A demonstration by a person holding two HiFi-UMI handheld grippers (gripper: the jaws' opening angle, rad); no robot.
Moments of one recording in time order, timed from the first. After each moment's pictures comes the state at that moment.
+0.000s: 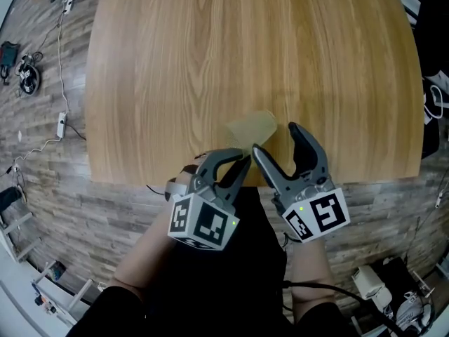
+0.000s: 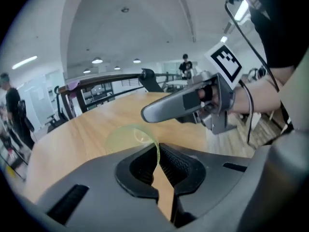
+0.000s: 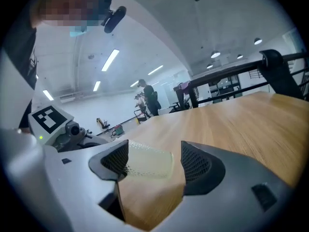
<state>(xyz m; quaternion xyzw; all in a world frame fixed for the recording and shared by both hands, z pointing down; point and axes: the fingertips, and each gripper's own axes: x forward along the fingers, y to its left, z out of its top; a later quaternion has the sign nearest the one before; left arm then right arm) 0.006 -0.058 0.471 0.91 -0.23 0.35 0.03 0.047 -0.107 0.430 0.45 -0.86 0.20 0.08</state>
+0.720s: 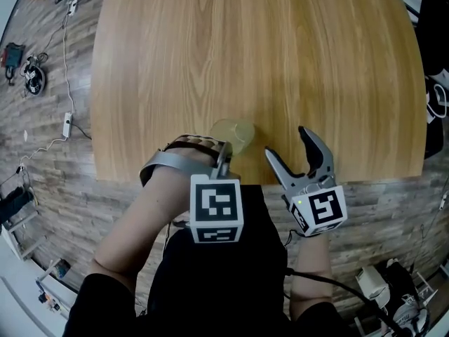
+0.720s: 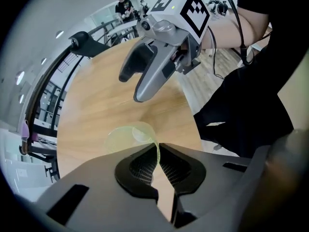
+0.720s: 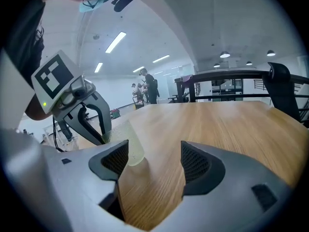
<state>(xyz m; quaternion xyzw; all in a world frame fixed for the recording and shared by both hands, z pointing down) -0.025 -0.048 0.492 0.74 0.03 0.66 -0.13 0.072 -0.094 0.464 0.45 -0.86 0.17 0.17</state>
